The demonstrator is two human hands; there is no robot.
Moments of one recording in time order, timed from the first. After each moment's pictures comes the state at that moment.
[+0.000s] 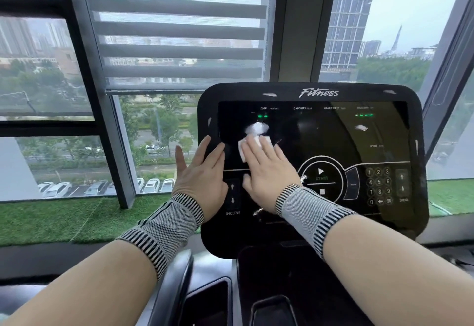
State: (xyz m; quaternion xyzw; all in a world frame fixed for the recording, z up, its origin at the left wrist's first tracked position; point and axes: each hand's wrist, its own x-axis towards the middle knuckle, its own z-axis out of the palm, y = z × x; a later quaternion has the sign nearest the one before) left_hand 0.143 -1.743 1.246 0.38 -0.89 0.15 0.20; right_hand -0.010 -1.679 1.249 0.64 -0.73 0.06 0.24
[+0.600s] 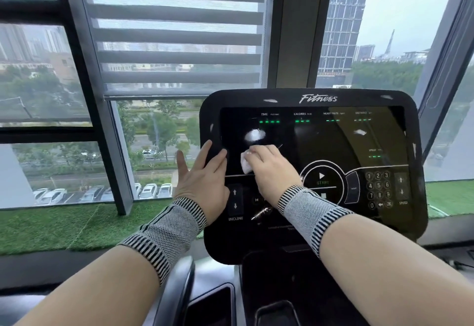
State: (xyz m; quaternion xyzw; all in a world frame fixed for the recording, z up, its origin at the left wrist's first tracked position) left_hand 0.147 -1.747 1.250 0.37 -0.90 0.14 0.19; right_hand -0.021 -1.694 1.246 0.66 -0.63 0.24 0.32
